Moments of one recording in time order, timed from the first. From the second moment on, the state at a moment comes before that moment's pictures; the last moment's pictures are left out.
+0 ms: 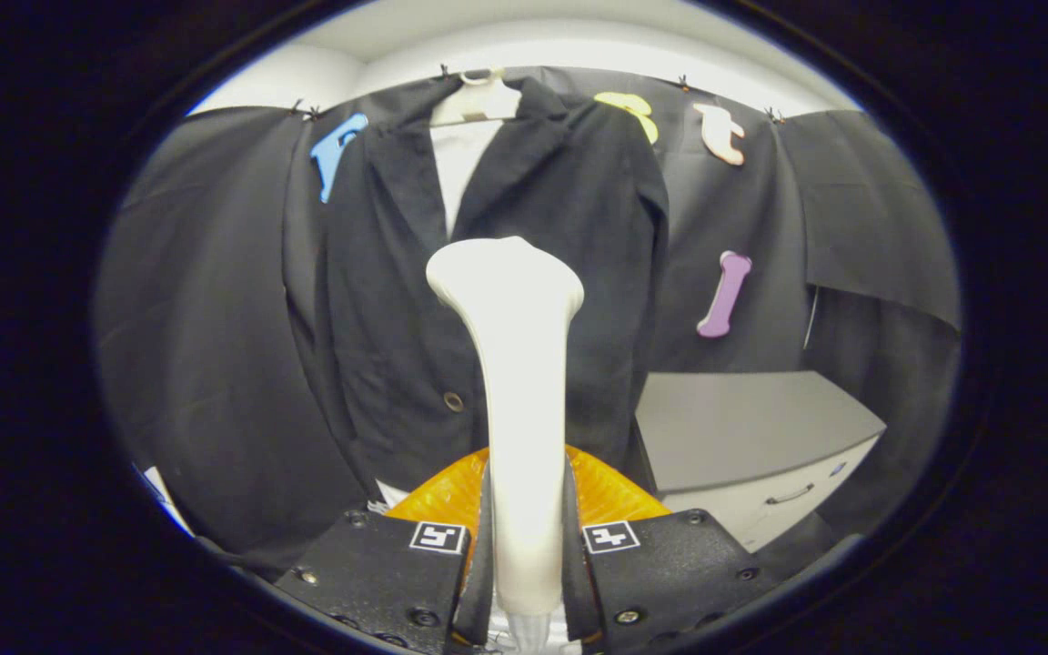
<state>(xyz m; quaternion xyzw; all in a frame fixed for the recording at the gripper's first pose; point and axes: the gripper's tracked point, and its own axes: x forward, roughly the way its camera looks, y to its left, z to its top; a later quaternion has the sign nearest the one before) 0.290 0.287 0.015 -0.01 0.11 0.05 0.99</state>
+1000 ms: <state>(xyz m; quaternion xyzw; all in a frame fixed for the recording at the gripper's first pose) 0.341 0.473 0.213 -0.06 -0.03 0.04 1.00</state>
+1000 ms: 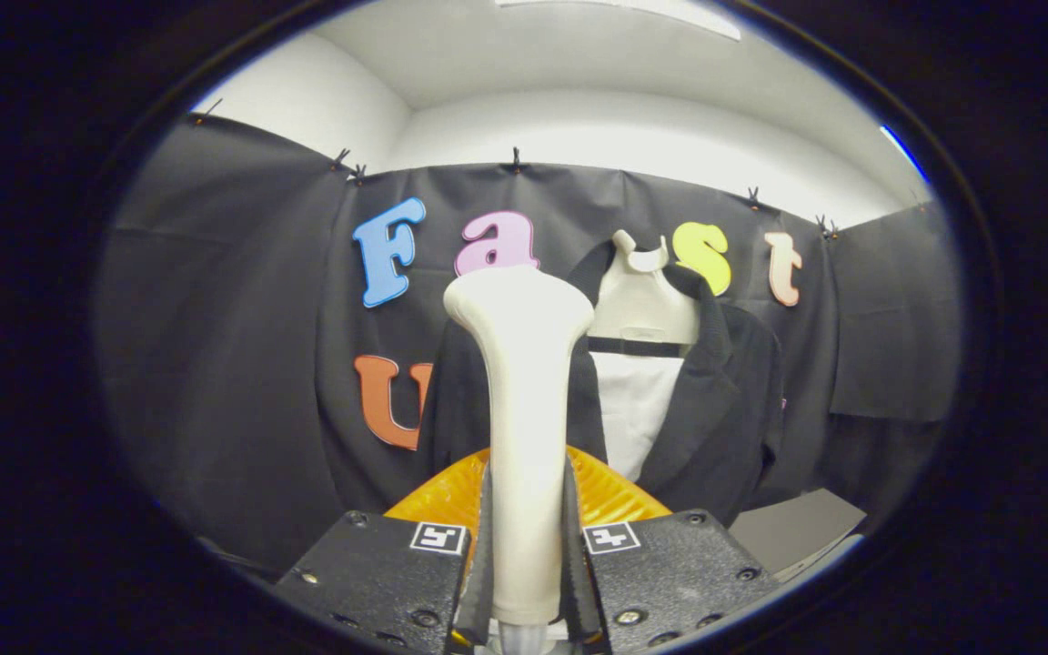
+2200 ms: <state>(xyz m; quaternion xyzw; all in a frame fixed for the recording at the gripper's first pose) 0.353 0.437 0.079 -0.07 0.08 0.01 0.99</state>
